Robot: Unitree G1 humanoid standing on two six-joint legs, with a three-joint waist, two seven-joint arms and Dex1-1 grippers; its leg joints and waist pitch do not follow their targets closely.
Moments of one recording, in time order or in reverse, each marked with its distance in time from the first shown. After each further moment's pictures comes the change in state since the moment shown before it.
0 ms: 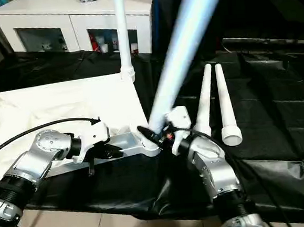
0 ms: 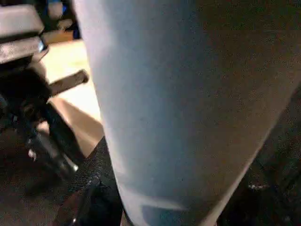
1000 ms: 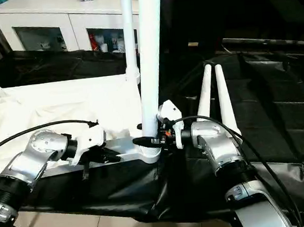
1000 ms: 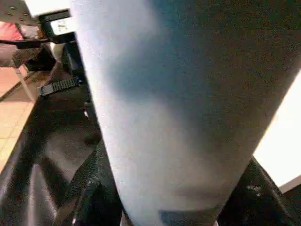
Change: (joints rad) left arm 0.013 0.033 0.000 -0.003 -0.011 -0.075 -0.101; right arm -0.213 -0.080 0.045 0.251 0.016 0.018 0.404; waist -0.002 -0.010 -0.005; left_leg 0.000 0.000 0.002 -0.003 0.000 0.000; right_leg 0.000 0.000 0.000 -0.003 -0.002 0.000
